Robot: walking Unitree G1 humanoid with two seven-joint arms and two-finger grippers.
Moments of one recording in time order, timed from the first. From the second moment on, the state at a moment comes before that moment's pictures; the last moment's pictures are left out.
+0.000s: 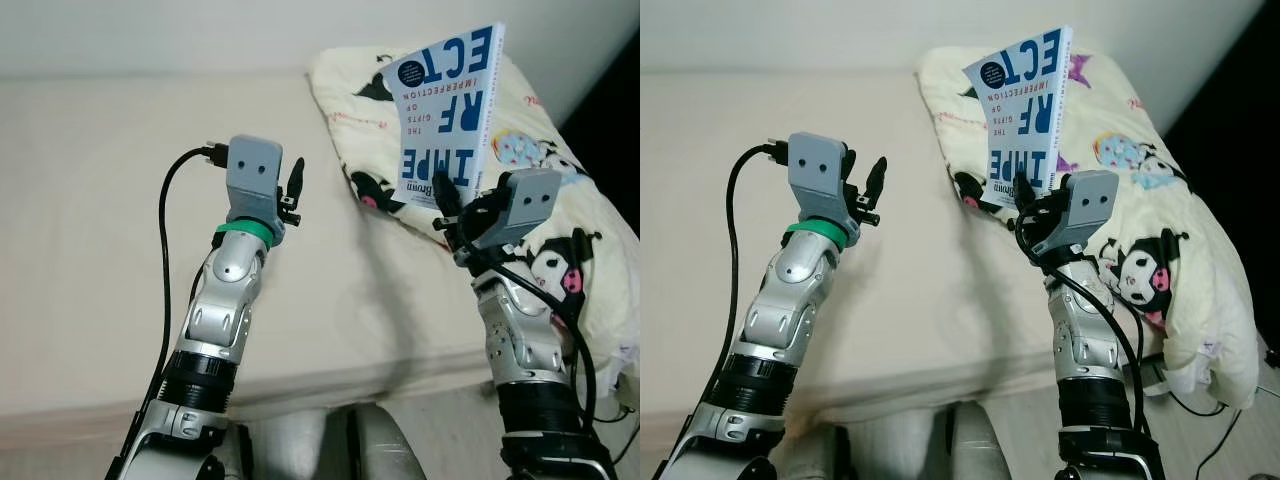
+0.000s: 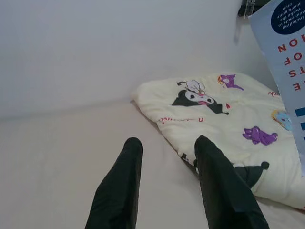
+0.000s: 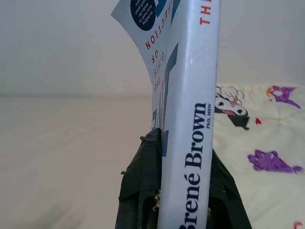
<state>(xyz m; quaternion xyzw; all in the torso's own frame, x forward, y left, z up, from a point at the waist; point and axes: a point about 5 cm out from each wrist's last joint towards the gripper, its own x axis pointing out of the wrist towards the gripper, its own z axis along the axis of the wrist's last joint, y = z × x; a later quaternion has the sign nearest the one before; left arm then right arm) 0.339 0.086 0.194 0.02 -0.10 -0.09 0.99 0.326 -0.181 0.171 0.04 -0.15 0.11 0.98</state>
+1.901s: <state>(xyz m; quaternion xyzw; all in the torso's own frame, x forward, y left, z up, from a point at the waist) 0.332 0.089 0.183 0.05 -0.09 -0.10 0.99 0.327 -0.157 0.155 0.02 -0.12 0.14 0.98</state>
